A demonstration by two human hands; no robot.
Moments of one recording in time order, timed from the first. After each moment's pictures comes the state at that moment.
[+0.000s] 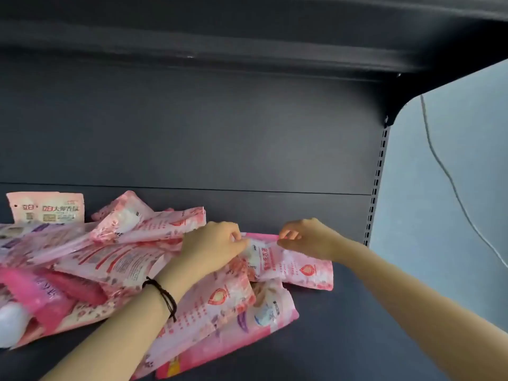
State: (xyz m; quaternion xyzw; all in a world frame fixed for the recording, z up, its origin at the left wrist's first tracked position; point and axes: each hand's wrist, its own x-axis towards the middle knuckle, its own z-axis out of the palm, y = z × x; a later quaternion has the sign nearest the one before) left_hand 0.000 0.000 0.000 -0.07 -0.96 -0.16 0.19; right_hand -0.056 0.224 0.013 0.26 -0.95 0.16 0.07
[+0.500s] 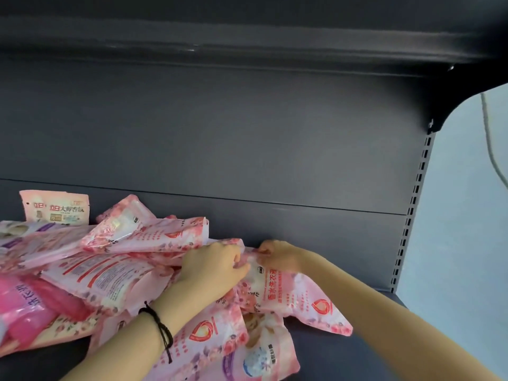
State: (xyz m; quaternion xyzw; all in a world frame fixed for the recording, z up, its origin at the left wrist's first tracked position) left_hand -0.030 0.013 -0.019 0.00 -0.96 -0.02 0.26; right_hand -0.144 0.162 -0.016 0.28 -0.95 0.13 -0.07
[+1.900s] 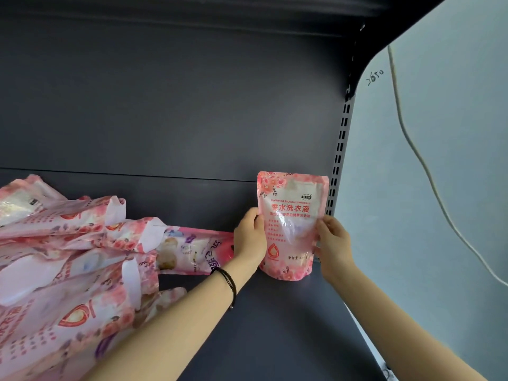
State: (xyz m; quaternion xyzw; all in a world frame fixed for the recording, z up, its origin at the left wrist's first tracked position) left_hand -0.128 0.227 -0.049 0.01 -0.77 -0.58 0.26; right_hand -0.139 0.372 -0.051 -0.01 -0.63 0.76 0.16
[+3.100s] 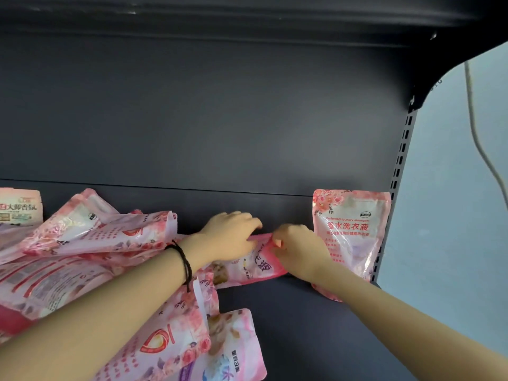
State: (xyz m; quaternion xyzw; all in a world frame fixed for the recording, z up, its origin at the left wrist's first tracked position) left_hand -0.124 0.057 0.002 -0.19 -0.97 0.04 0.15; right_hand -0.118 0.231 -0.013 0.25 -0.94 0.14 0.19
